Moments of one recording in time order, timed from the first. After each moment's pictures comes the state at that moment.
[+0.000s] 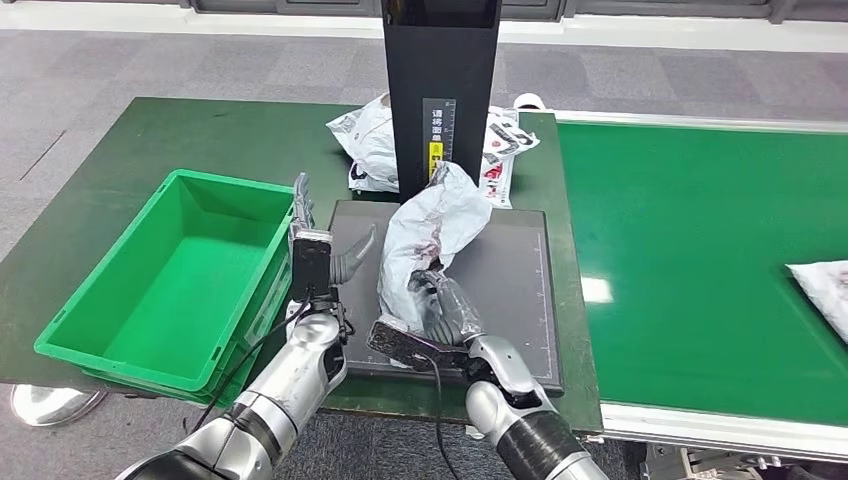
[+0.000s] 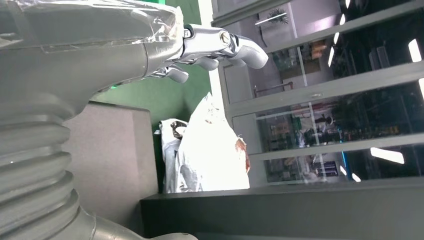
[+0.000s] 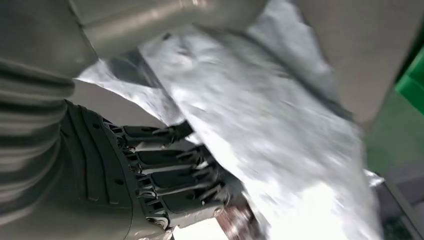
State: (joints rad) left arm -0.58 -0.27 -0.27 -0.70 -0.10 0.60 -0.68; right arm -0.41 0.24 0.62 -0.85 0.80 -0.24 -0.07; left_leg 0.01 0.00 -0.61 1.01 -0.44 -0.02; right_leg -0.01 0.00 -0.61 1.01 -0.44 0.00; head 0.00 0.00
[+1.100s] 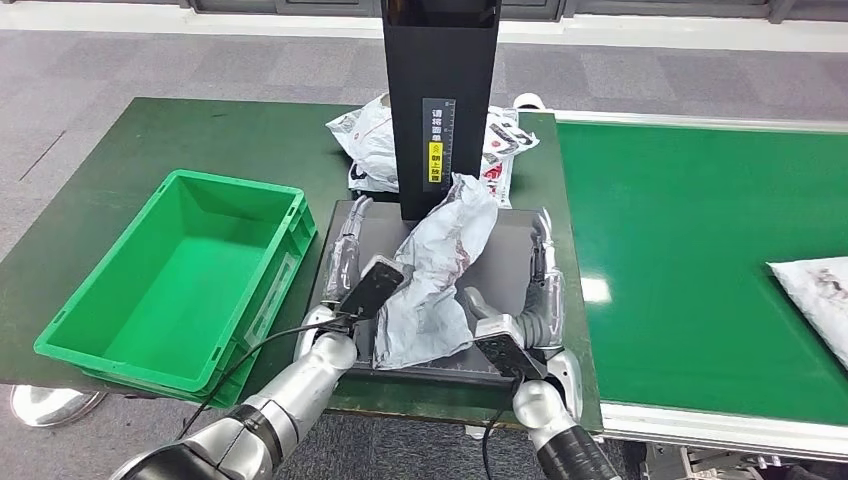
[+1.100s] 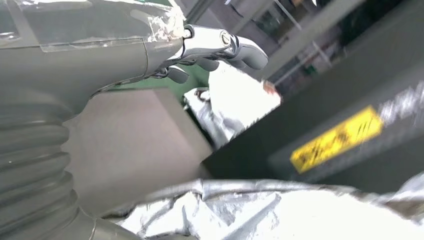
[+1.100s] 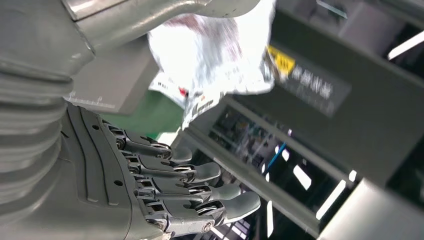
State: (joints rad) left arm -0.61 -0.26 -0.38 -0.52 -0.54 0.60 -0.44; right arm -0.28 0.19 0.41 -1.01 0.35 -0.70 -0.67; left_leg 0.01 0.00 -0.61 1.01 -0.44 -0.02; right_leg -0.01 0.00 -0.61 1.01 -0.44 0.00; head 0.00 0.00
